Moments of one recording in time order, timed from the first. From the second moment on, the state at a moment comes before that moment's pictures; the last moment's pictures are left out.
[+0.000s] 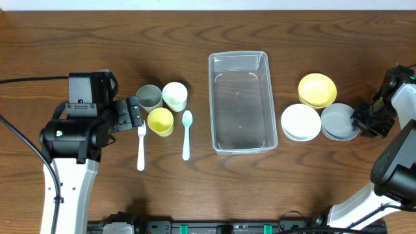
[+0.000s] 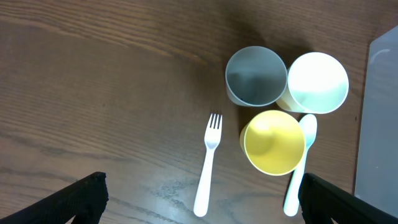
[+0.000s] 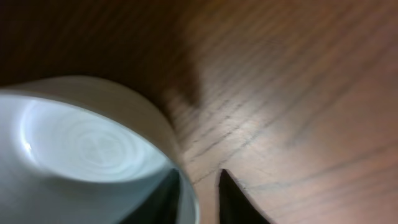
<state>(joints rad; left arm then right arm) -0.03 1.15 1.23 -1.10 -0.11 -0.20 -0.46 1.91 1.32 -1.03 0.06 0.25</state>
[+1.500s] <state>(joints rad) -0.03 1.15 1.23 -1.10 -0.11 -0.20 0.20 1.49 1.48 -1.08 0.07 0.45</state>
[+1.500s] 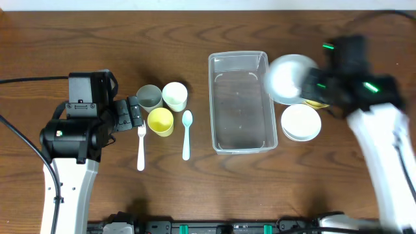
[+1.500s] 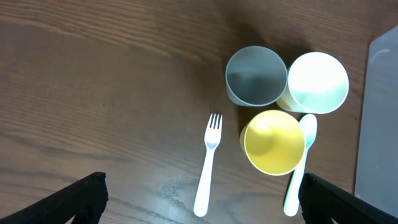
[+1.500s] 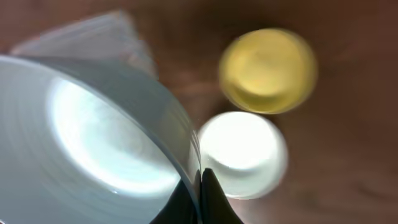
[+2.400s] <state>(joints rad) -0.03 1.15 1.23 -1.10 -0.11 -0.20 0.30 2.15 1.88 -1.00 -0.12 0.44</state>
